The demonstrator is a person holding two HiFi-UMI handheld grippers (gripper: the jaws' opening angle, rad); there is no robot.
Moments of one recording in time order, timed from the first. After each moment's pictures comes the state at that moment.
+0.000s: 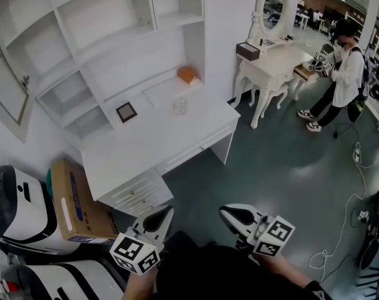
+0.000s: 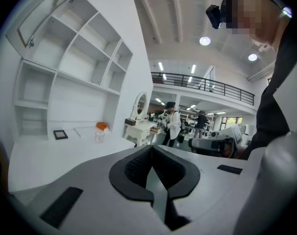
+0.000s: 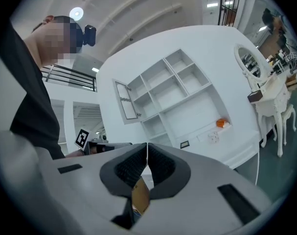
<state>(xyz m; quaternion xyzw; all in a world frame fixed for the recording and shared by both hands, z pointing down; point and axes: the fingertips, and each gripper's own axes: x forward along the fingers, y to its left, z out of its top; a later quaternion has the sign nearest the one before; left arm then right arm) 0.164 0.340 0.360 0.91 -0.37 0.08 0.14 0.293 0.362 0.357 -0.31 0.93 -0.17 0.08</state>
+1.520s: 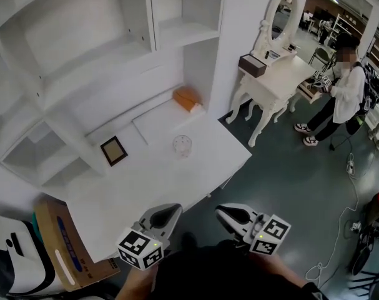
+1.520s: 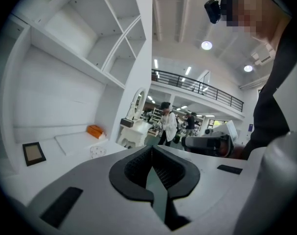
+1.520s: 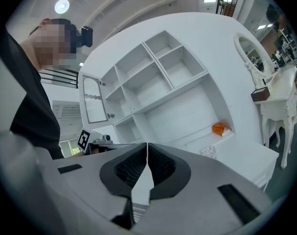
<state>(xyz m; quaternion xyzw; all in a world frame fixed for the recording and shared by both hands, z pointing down) 0.151 0.015 0.375 0.94 -0.29 0.07 0.17 0.244 0.043 0.361 -0.34 0.92 -0.20 0.06</state>
